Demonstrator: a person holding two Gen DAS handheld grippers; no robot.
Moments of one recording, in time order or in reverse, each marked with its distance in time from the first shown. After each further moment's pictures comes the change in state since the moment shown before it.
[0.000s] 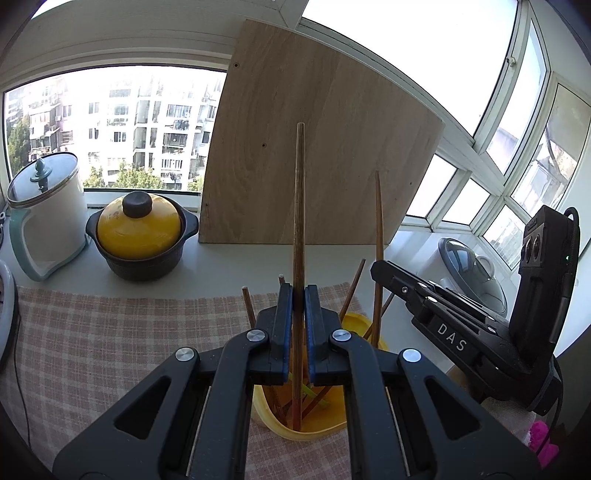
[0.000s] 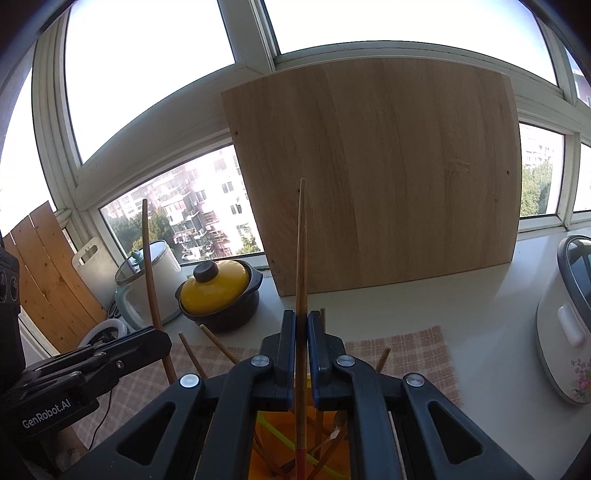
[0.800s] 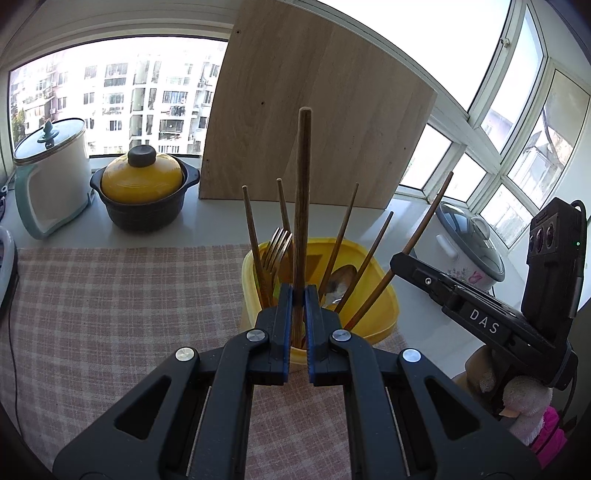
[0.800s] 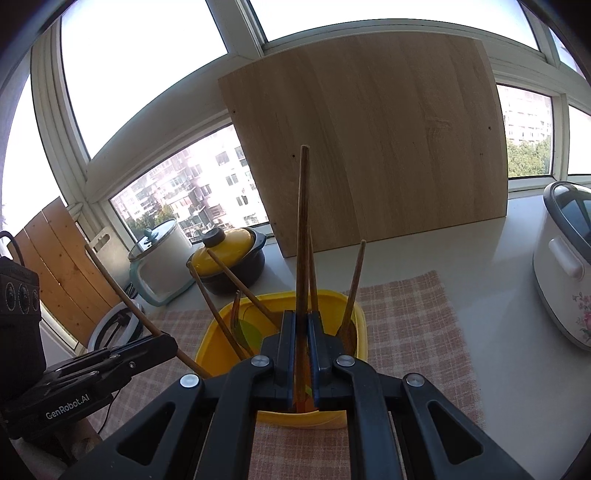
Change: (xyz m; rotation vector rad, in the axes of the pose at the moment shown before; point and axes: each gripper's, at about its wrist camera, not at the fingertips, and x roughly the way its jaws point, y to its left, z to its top) left arm -0.014 -0.004 -0.057 0.012 0.074 -0.006; right arm -0.035 -0.017 -0.053 0.062 0.056 0.042
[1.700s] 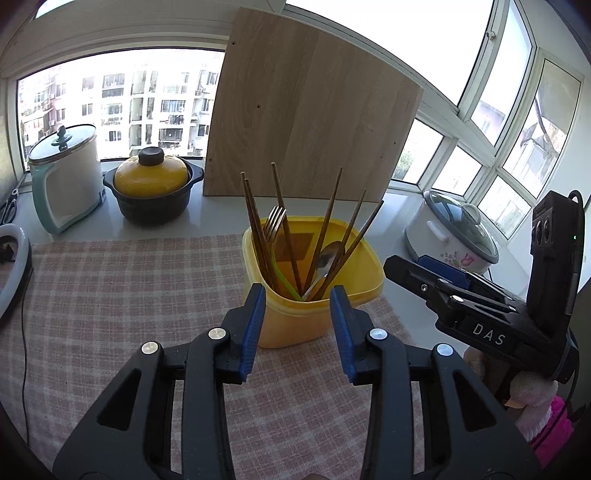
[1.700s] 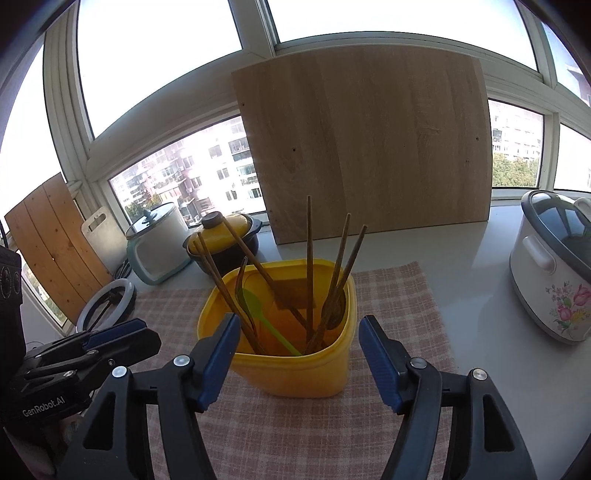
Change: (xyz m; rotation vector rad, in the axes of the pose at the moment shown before) left arm -0.037 -0.010 -0.027 0.041 -0.024 0.013; right arm -0.034 0.017 -0.027 -0.066 -0.004 -0.073
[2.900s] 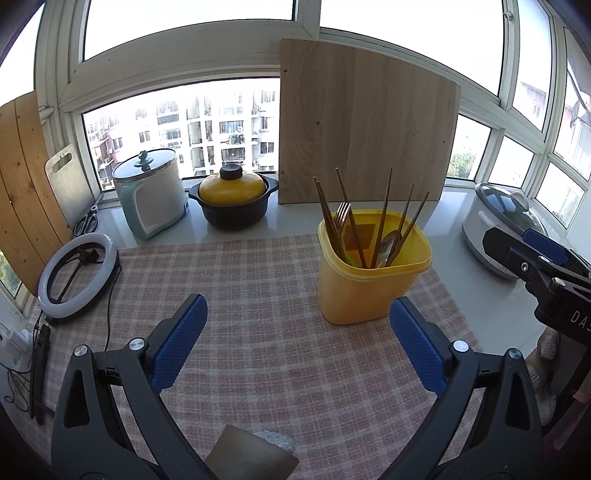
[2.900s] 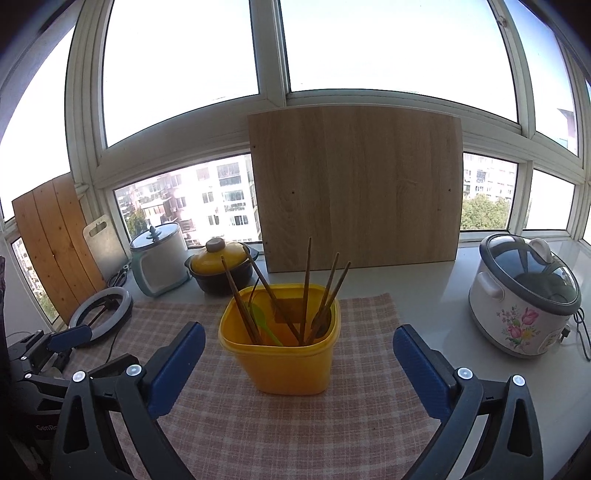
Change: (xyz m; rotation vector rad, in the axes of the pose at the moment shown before) left arm -0.060 -0.006 -0.029 0.053 -0.053 0.304; right arm -0.075 0.033 -0.010 -0.072 -0.137 -0.104
